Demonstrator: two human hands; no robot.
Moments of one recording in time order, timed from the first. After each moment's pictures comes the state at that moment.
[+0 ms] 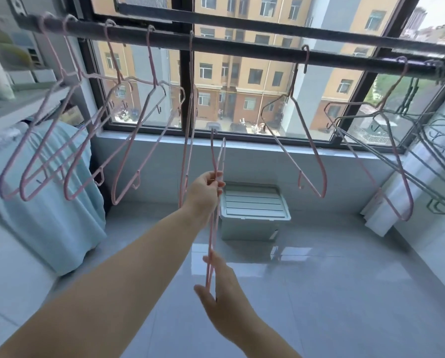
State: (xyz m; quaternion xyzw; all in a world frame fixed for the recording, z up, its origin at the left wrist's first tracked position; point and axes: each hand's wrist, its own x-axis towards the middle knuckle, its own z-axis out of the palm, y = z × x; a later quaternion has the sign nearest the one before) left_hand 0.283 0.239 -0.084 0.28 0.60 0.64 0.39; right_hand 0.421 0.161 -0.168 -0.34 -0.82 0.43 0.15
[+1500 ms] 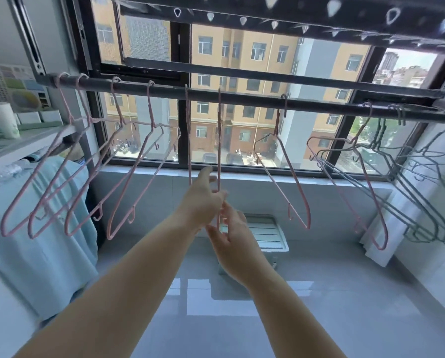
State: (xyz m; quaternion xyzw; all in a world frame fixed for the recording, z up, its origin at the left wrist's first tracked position) left_hand 0.291 0.227 -0.004 0.45 0.68 0.52 0.23; right_hand 0.397 0.225 -0.043 -0.33 -0.81 0.37 0.30
